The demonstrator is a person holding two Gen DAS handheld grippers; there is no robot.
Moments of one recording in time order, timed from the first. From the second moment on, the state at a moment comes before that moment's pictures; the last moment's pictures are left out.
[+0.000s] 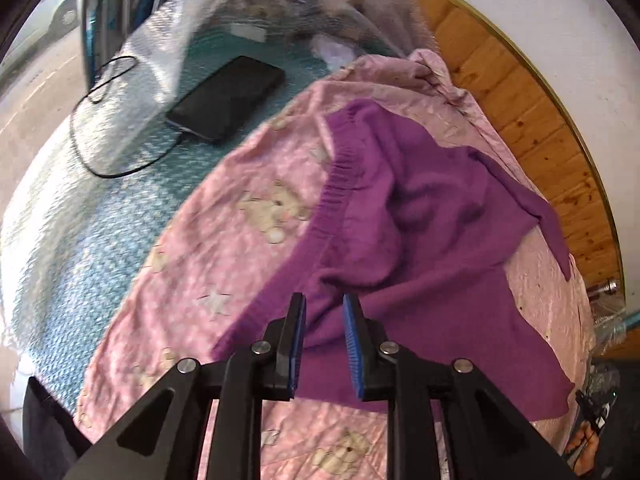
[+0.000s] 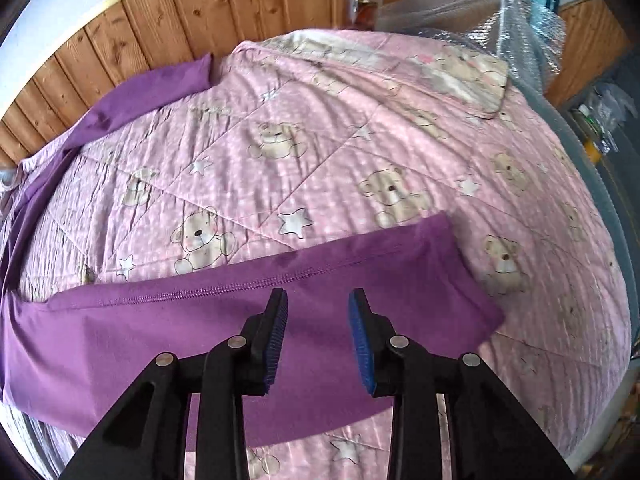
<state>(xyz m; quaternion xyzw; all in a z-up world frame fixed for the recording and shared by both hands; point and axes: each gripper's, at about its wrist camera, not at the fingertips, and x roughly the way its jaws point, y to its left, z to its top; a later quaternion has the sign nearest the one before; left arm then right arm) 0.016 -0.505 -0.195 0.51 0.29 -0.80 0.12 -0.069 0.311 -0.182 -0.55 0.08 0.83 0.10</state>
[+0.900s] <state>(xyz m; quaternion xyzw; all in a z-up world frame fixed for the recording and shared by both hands) -0.069 -0.462 -0.201 0.50 0.37 -0.76 0.17 -0.410 0.263 -0.218 -0.54 0.37 0.75 0.05</state>
